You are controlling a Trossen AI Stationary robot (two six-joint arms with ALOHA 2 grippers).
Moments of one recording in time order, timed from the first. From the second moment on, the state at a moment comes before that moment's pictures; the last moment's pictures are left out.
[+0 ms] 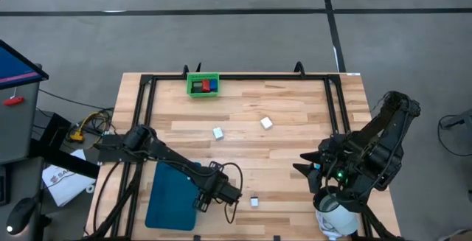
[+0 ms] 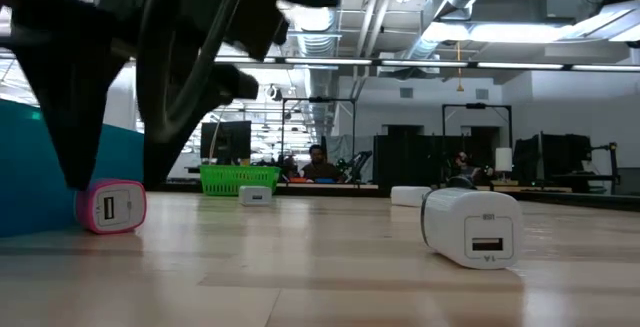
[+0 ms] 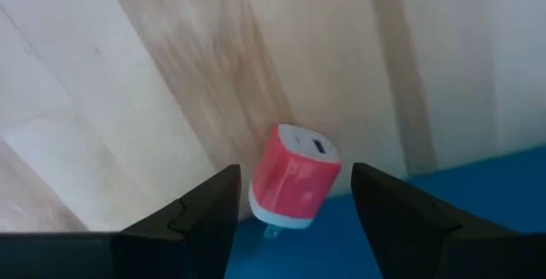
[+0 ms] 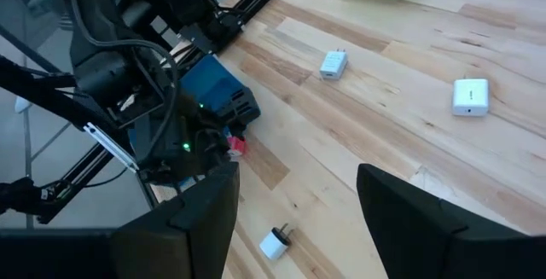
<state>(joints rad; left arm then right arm) -0.46 2.10 1.57 -1.12 -0.02 -0.09 0.91 1.38 1.51 -1.28 0.92 1.61</state>
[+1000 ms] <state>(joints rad) -0.35 1.89 1.52 -1.03 -0.02 -0.36 0.91 1.38 1.51 -1.30 0.92 1.66</state>
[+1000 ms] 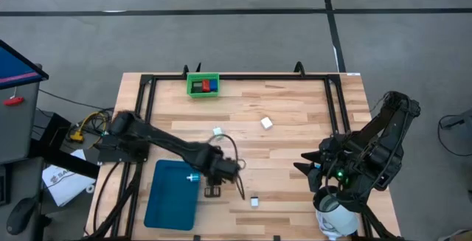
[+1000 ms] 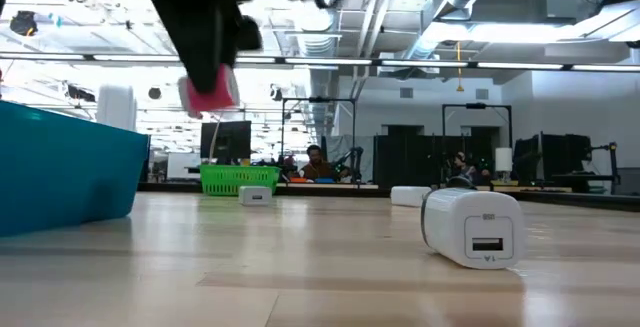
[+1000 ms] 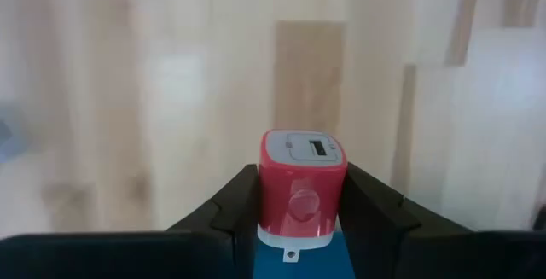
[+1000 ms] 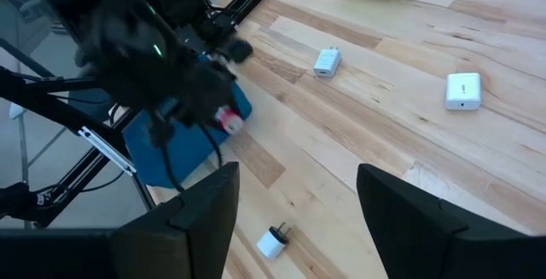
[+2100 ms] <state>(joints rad) -0.56 1.73 1.13 -0.87 0.02 -0.72 0.91 1.38 1.51 -1.31 0.92 1.70</state>
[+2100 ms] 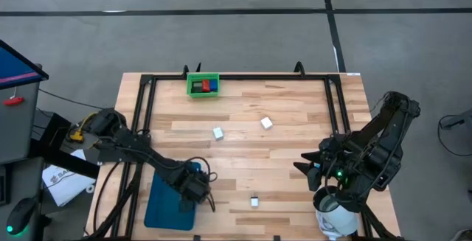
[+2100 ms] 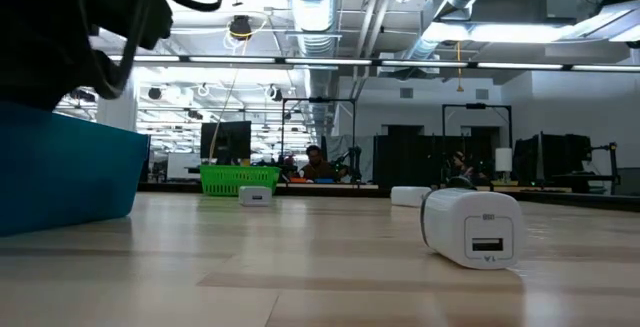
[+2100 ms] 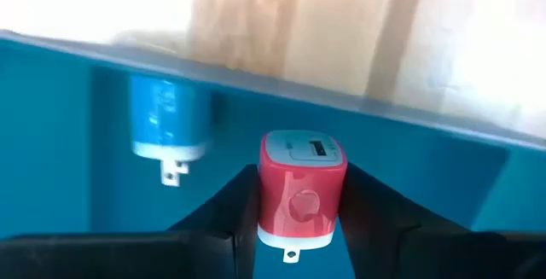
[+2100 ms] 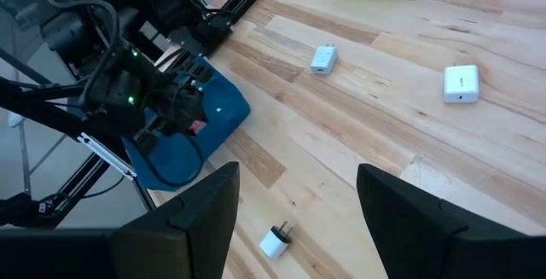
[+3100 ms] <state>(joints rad) -0.55 1.71 1.13 -0.85 -0.07 -0.72 0.92 1.38 1.51 -1.31 0.91 1.70</state>
